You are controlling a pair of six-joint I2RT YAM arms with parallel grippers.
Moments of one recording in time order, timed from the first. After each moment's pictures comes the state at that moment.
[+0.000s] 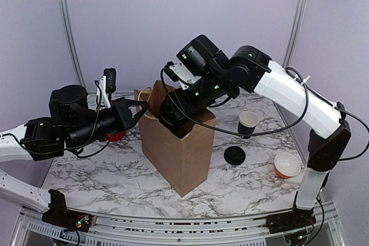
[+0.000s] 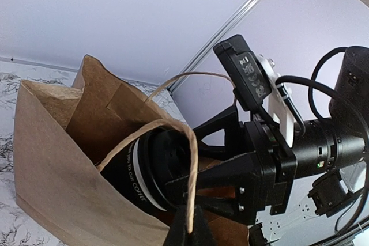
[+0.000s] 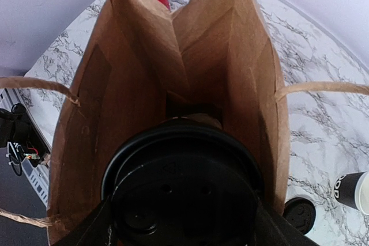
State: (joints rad) left arm -1.19 1.04 0.99 -0.09 -0.40 -0.76; right arm 1.08 1.87 2.17 -1.14 0.16 0.33
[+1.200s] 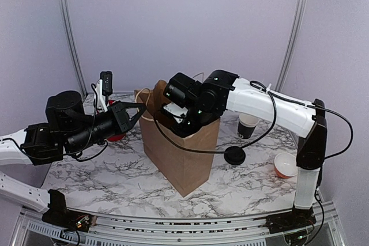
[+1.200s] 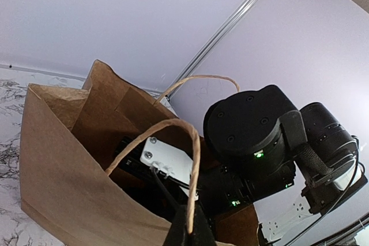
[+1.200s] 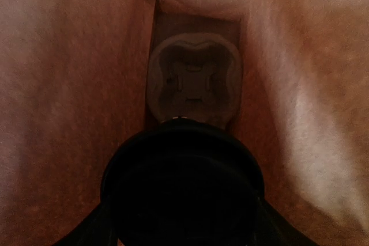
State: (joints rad) left arm -1.19 0.99 0.91 -0.02 -0.40 -0.73; right arm 1.06 1.97 2.02 -1.22 0.06 0.27
